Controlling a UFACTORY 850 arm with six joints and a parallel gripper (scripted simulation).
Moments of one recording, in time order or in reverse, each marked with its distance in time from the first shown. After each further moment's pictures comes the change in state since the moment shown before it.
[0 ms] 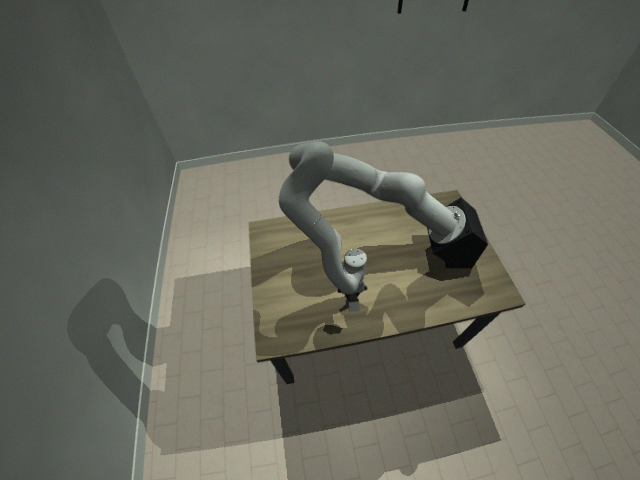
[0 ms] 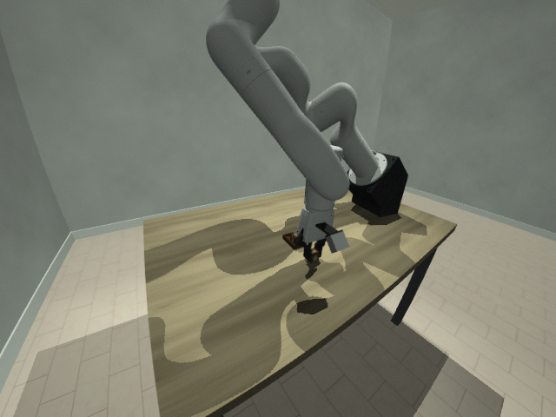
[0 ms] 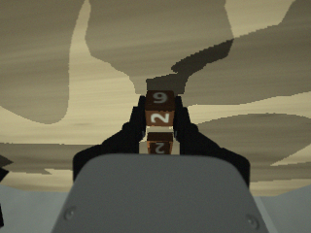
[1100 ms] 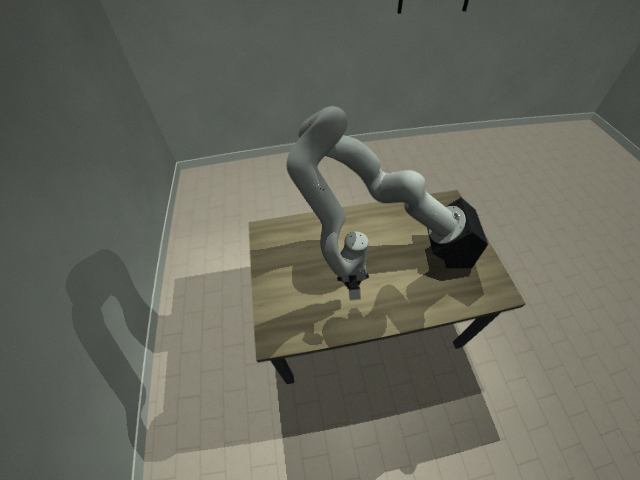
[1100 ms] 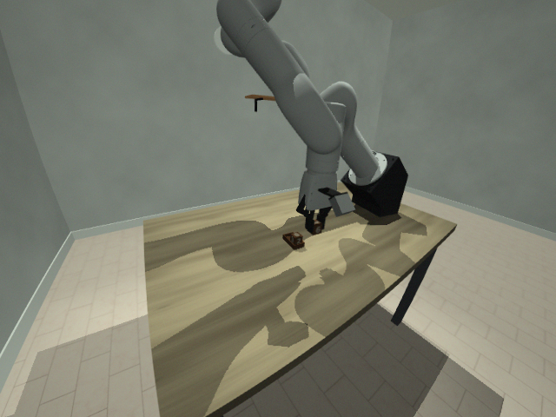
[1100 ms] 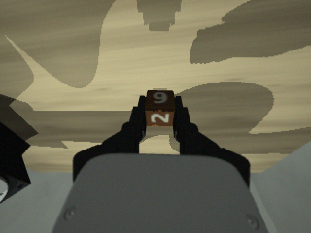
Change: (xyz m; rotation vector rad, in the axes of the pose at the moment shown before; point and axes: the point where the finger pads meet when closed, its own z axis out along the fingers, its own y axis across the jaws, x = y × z) arm -0.006 0.001 -0.098 0.001 0.001 -0.001
